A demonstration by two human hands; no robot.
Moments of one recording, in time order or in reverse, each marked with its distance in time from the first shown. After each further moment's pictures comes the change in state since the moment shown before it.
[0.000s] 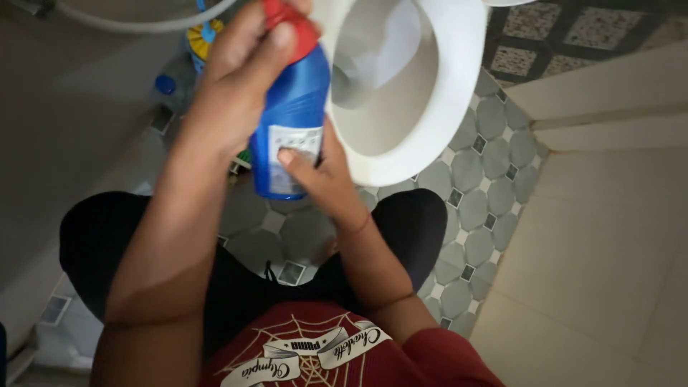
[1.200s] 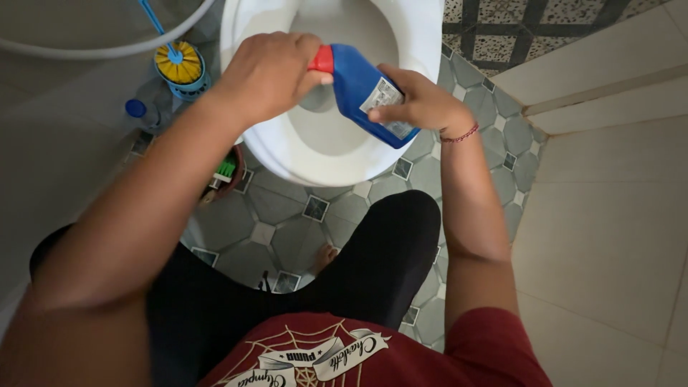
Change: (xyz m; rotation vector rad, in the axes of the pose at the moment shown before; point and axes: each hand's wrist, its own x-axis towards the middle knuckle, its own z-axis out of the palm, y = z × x) left_hand 0.068 -0.094 0.059 1.259 -0.432 0.177; right_hand 0.071 -0.073 -0.219 -0.680 -0.525 0.371
